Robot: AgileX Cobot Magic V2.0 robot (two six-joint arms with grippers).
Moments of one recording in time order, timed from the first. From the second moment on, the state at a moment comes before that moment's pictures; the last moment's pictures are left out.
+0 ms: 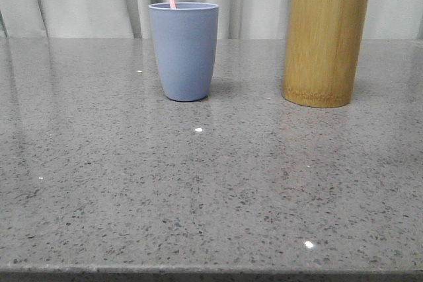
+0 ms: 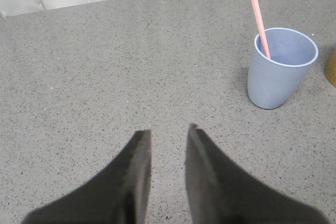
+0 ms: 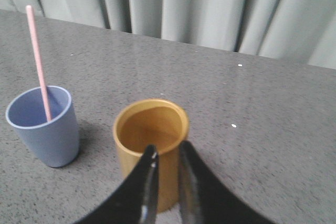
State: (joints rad) left arm -0.43 0.71 -0.94 0.19 0.79 -0.24; right arm 0.30 0.78 -0.86 0.05 0.44 0.02
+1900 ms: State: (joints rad) left arm -0.43 0.27 -0.58 0.22 0.75 -0.24; right arm 0.24 0.16 -0.52 0.05 0.44 0.03
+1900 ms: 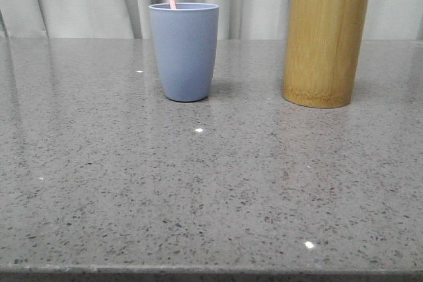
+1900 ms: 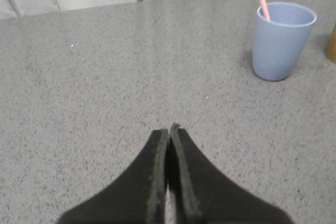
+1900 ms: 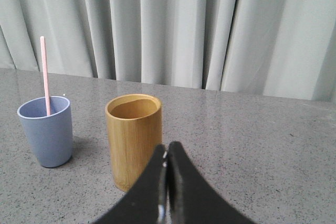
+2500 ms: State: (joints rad) left arm -0.14 0.12 -0.21 -0.02 0.26 -0.01; right arm 0.24 0.16 -0.52 0.05 0.44 0.03
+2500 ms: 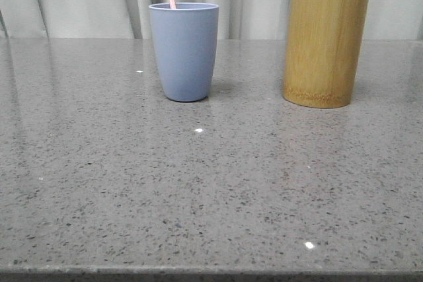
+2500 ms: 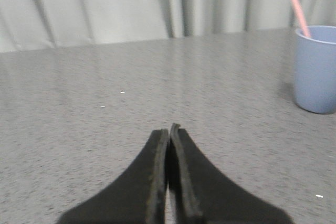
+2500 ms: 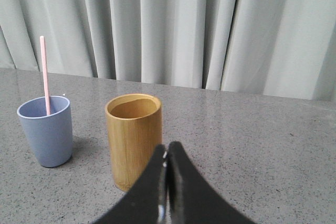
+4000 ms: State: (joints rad) left arm 0.03 0.00 0.00 -0.06 0.21 0.02; right arm 0.24 0.16 -0.52 0.05 0.44 0.03
